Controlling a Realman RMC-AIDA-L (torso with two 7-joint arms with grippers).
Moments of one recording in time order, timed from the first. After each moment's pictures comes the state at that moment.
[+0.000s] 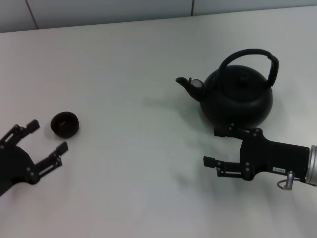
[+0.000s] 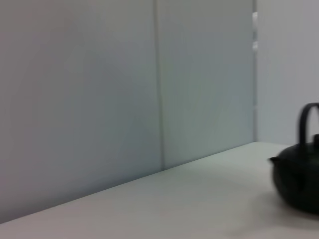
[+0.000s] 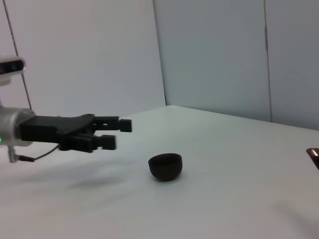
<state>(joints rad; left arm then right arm) -0.16 -2.07 0.97 0.40 1.34 1.44 -0.66 0.32 2.08 -0.67 -0.41 -1.90 -1.54 0.87</state>
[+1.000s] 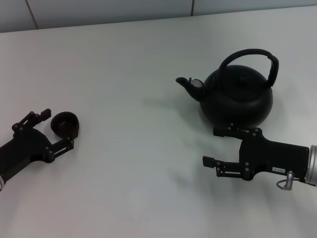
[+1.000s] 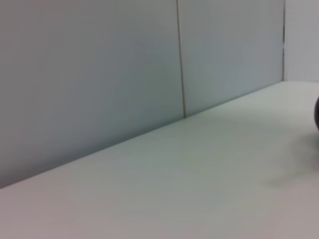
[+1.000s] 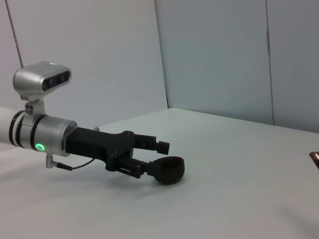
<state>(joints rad) -0.33 -2.07 0.98 0.30 1.35 1.16 -0.61 0.32 2.08 -0.67 -0.41 -1.90 -1.54 0.87</state>
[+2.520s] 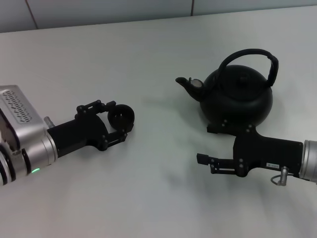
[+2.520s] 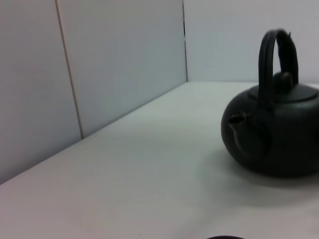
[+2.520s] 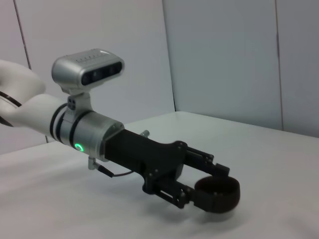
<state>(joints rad) -0.59 -2.08 1.16 0.16 1.34 1.11 -0.64 0.35 2.09 -0.67 -0.40 -1.91 -1.54 0.87</state>
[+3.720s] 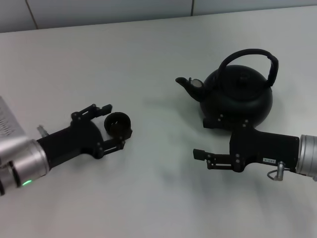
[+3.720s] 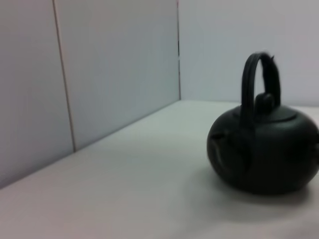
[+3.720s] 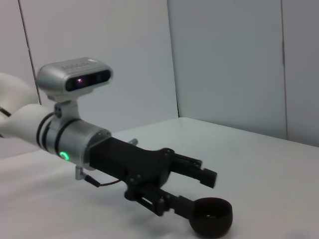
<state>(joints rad) -0.54 -2.08 1.16 0.18 1.33 1.18 -0.64 0.38 2.09 -0.67 -0.40 -1.90 -1.54 0.87</state>
